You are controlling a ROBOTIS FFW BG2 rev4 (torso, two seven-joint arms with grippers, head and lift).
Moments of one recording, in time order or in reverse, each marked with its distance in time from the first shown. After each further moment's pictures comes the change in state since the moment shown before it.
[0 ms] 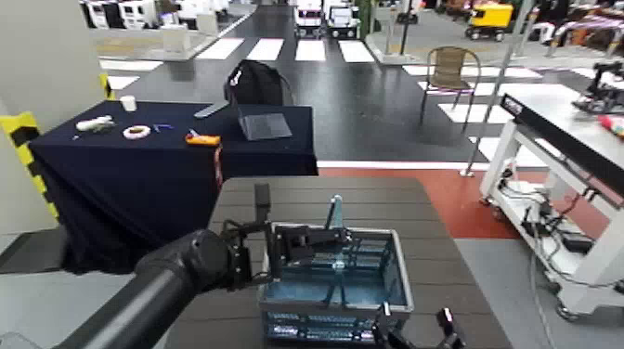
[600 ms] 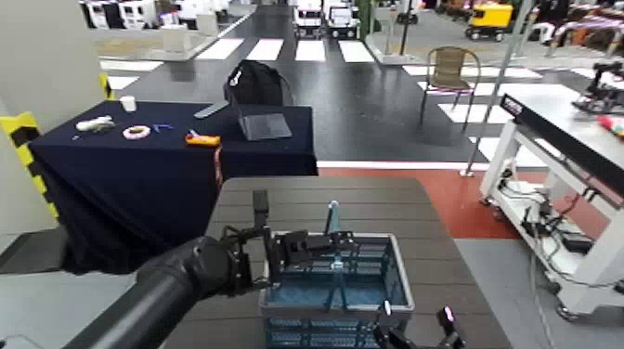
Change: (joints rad) left arm 0.003 -0.007 -0.008 0.044 0.002 -0.036 -0.004; right arm -0.001 0.000 0.002 0.000 -0.002 -0.009 0.000
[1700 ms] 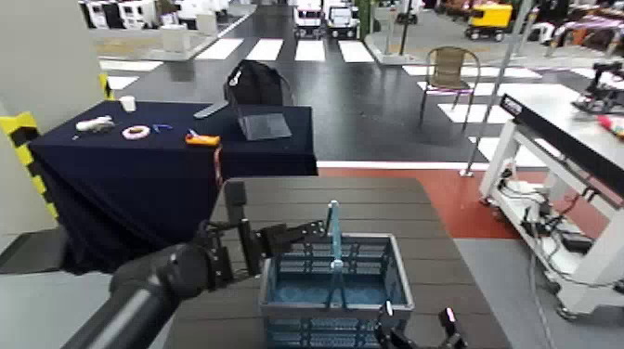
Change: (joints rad) left arm 0.133 0.057 0.156 -0.236 -0.167 -0.107 0.279; right arm 0.005 0.000 -0.006 -0.006 -0.004 0.006 0.000
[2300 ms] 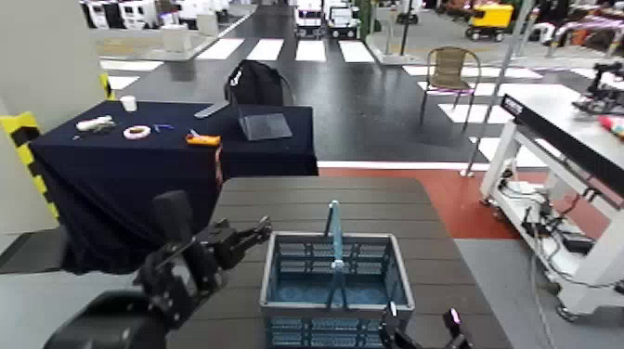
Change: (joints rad) left arm 0.425 0.032 0.225 -0.553 -0.322 -0.267 0.417; right arm 0.011 0.002 -0.017 -0.010 0.004 0.007 0.002
